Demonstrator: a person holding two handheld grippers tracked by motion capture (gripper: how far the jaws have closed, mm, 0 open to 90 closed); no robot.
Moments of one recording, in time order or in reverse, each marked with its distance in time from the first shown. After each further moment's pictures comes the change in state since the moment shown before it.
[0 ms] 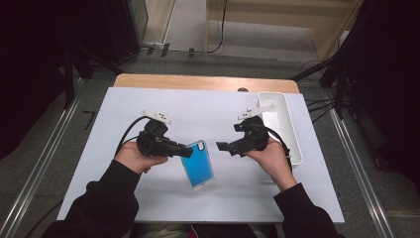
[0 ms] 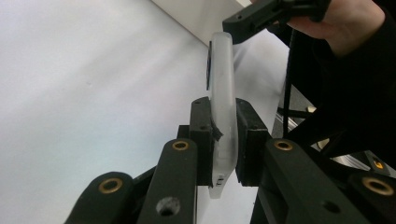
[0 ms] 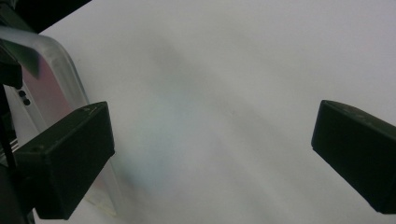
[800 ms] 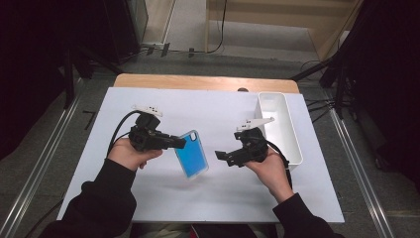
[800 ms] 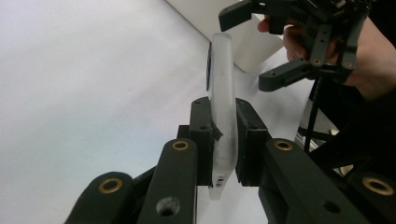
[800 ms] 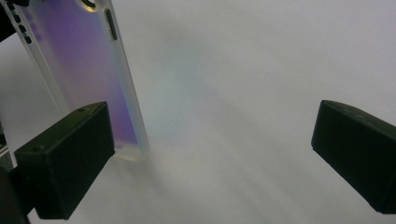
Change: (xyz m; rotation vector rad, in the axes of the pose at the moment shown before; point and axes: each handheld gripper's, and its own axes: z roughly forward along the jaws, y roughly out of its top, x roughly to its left) left arm 0.004 0.004 -0.019 -0.056 0.112 -0.042; right arm 0.019 -0.022 0.003 -0.019 -0.055 0.010
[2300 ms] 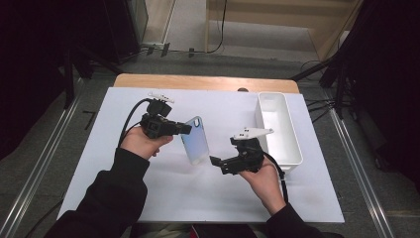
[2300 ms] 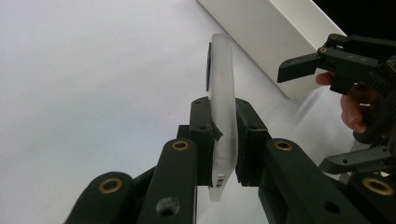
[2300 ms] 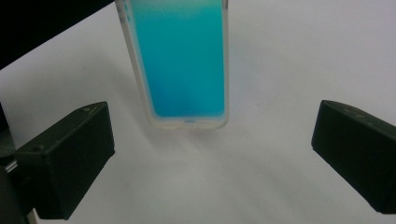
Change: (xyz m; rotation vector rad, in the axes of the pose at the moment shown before) left arm 0.004 0.035 0.022 0.007 0.164 -0.060; right arm 0.023 -0.013 0.003 -0.091 -0.005 0.026
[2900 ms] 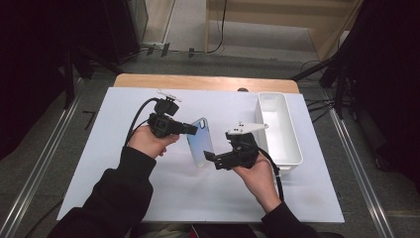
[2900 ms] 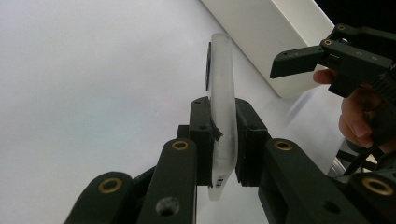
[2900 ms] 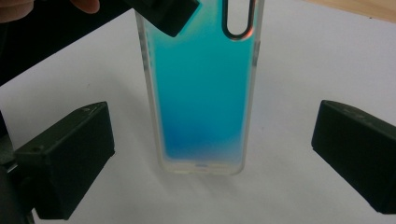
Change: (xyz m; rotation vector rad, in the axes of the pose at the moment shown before) left arm -0.007 0.008 0.012 0.046 -0.018 -0.055; right arm 0.011 0.020 0.004 -0.022 -0.019 -0.016
